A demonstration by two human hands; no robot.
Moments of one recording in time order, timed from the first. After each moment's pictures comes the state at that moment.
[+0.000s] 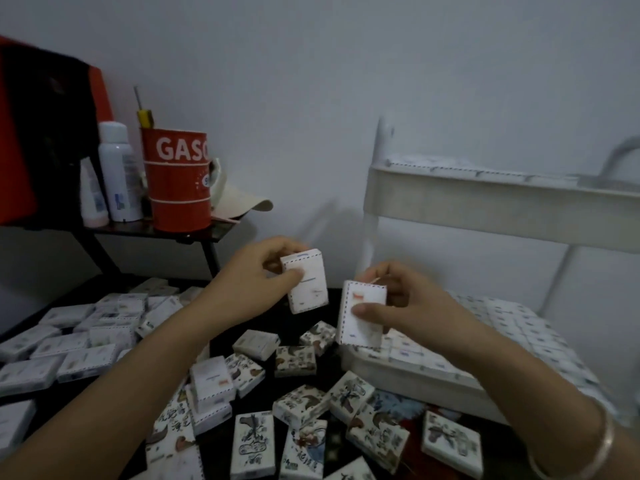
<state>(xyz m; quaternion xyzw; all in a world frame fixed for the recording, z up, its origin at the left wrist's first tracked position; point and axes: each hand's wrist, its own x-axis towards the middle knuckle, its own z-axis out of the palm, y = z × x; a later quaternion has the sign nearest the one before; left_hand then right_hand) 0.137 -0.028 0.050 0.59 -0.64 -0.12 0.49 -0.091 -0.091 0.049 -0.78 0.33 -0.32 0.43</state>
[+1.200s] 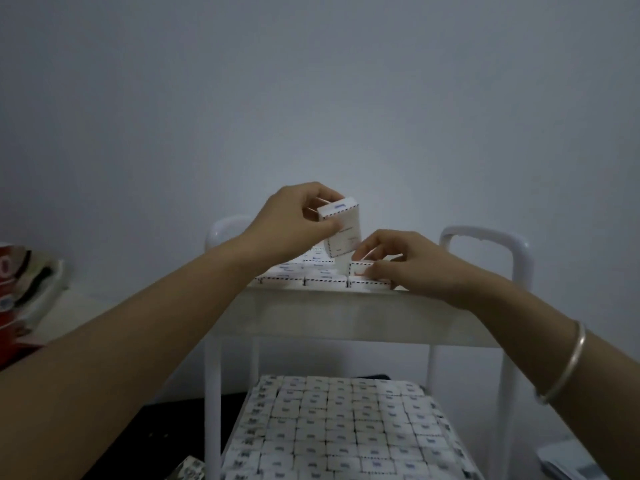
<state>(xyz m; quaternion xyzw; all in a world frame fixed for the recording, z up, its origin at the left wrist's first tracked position) -0.032 -0.166 0.224 0.42 -0.74 -0.06 0.52 -0.234 -0.190 0.202 -0.83 0.39 -0.36 0.19</state>
